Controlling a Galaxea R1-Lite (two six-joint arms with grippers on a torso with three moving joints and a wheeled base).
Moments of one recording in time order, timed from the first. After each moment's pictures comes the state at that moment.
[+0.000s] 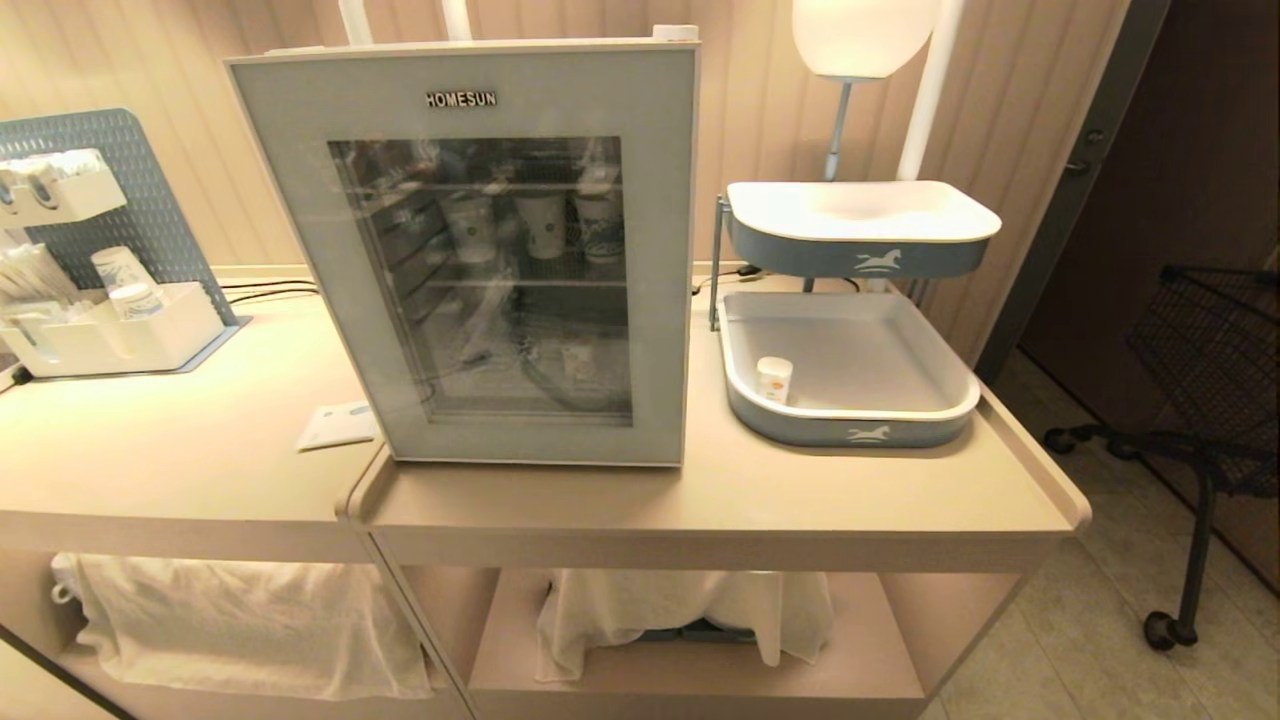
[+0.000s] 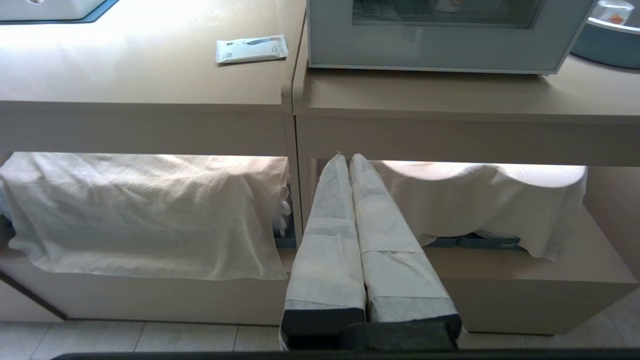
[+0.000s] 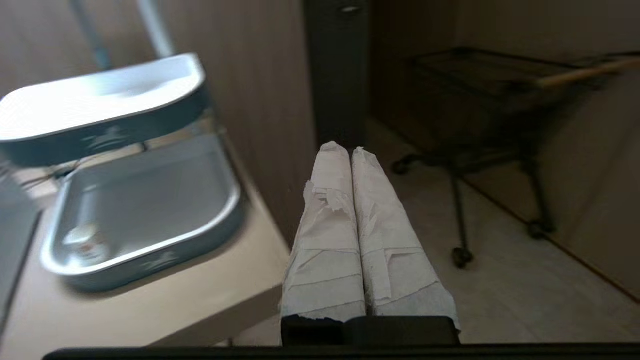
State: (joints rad) left arm 0.00 0.00 0.00 -0.01 0.00 -0.01; right arm 0.22 0.58 -0.74 0.02 -0.73 -0.04
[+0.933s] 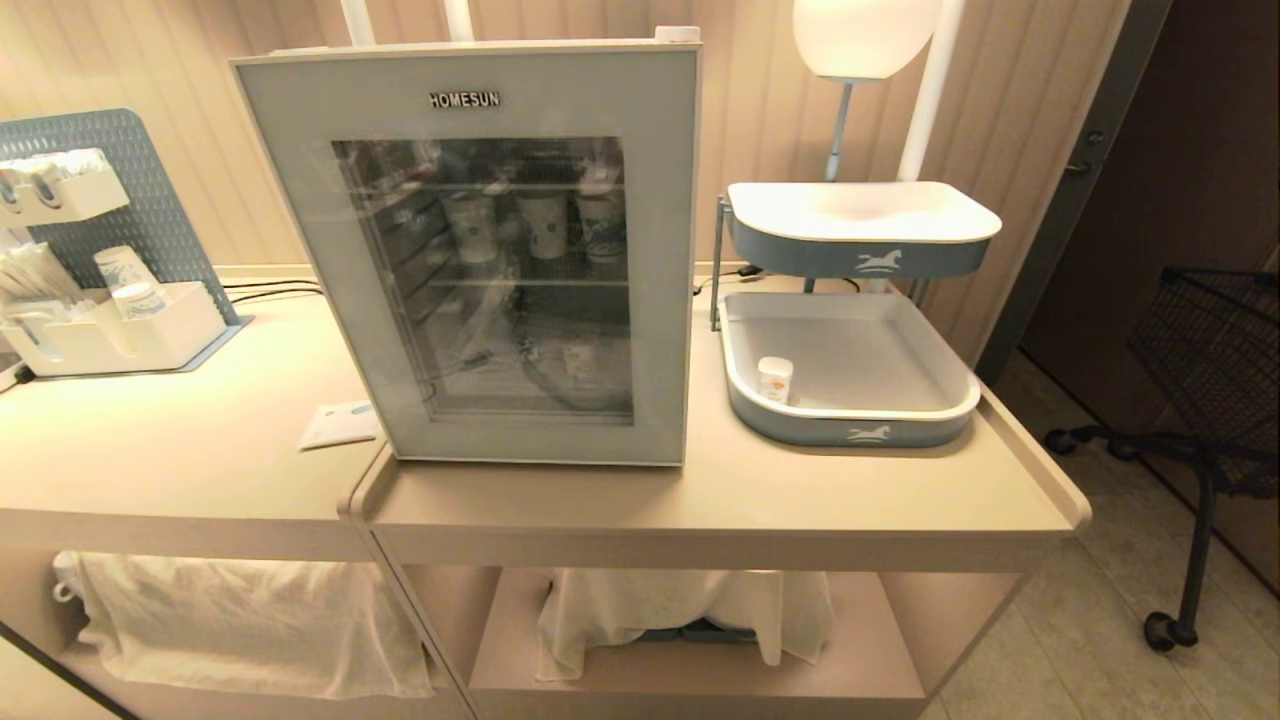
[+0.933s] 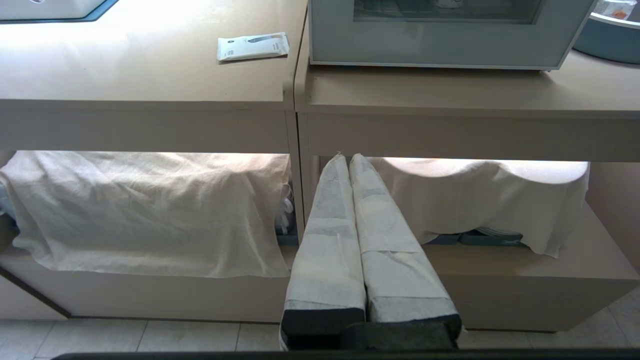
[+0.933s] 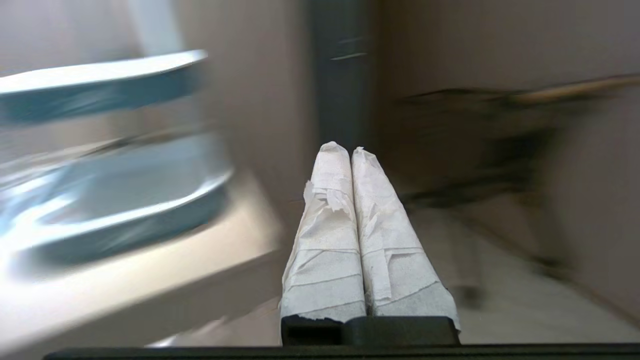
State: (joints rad) left arm 0.00 0.00 0.00 0.00 0.00 0.00; right arm 0.00 0.06 -0.02 -0.35 -0.39 -0.07
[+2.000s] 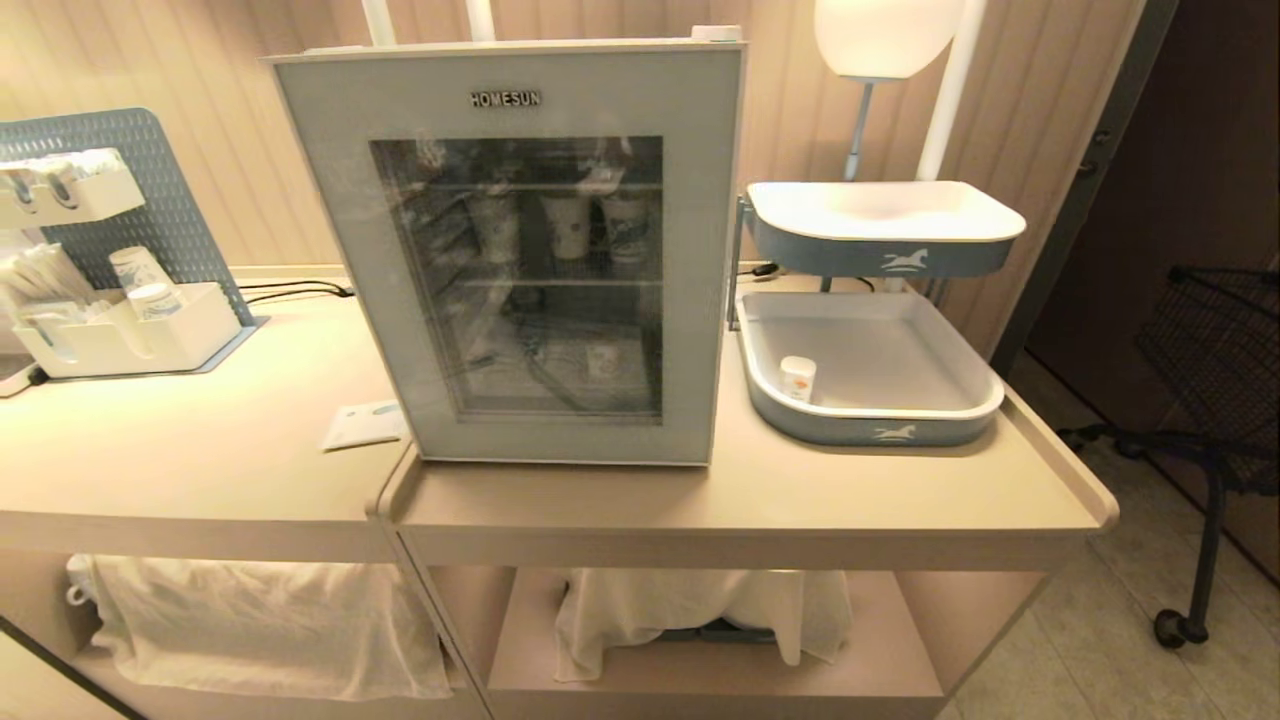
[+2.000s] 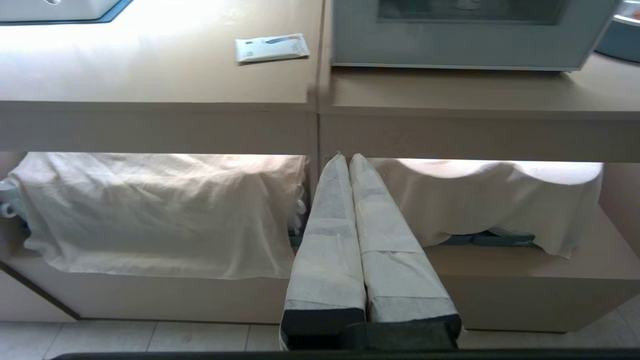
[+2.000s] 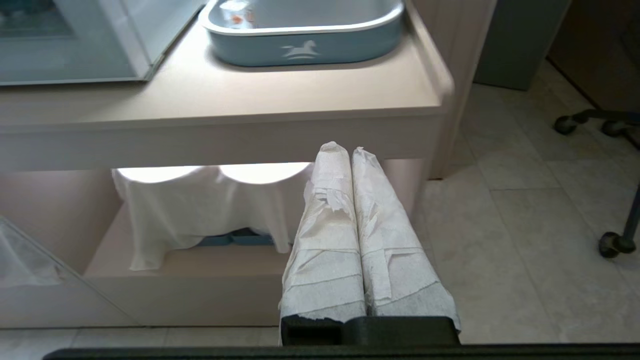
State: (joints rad) left arm 0.00 0.00 0.00 0.00 0.00 0.00; right arm 0.00 0.00 -0.02 0.05 -0.01 0.01
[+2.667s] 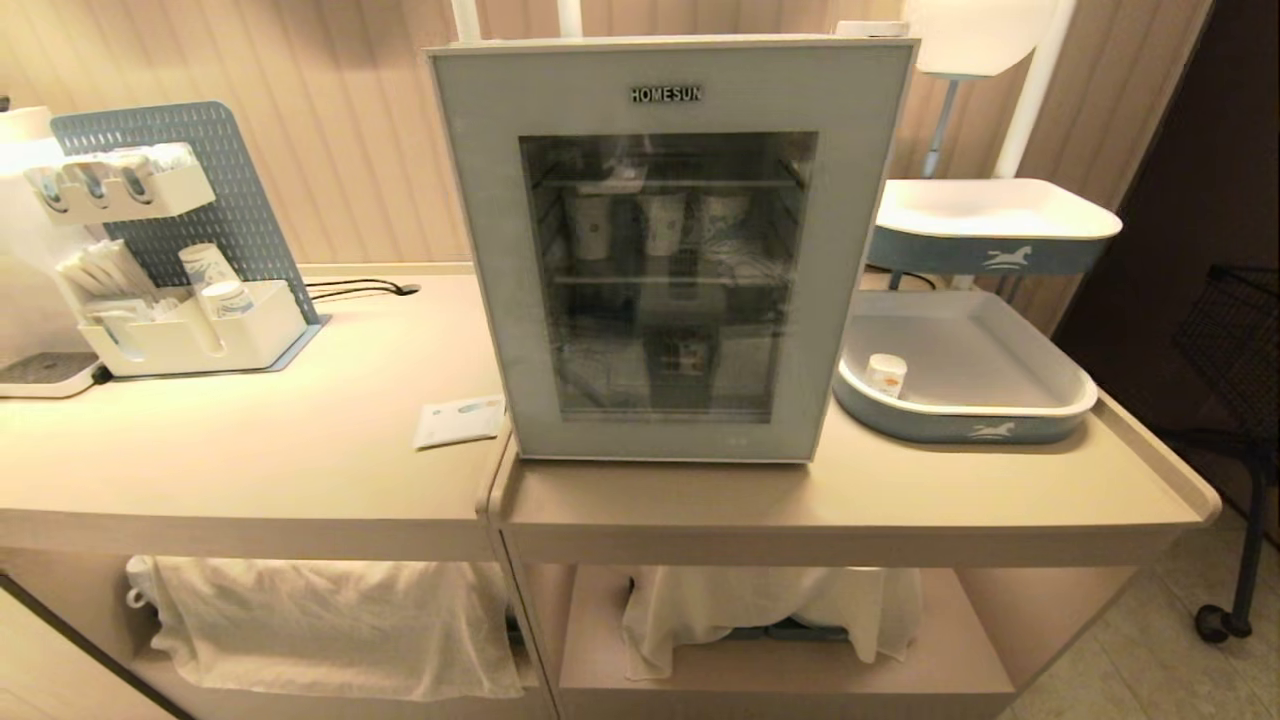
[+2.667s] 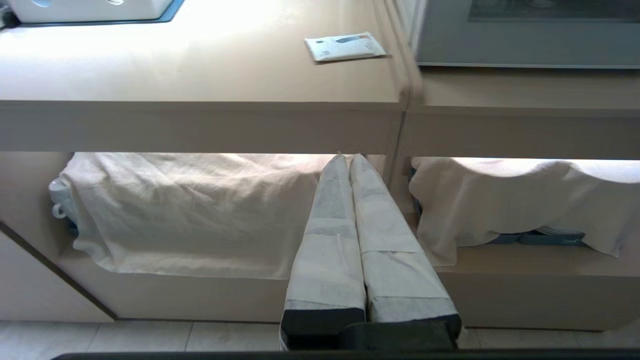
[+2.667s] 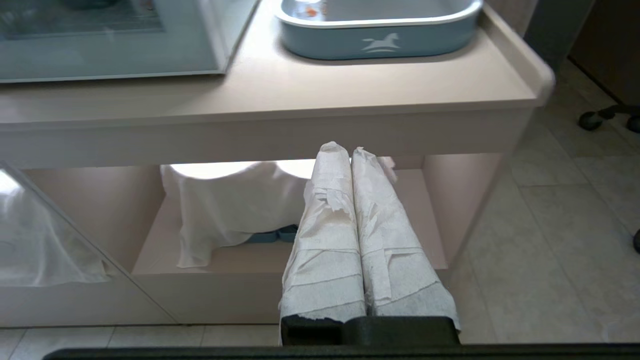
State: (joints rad) left arm 0.00 0.00 0.00 0.00 0.00 0.00; right arm 0.00 0.00 -0.02 0.05 -0.01 0.01
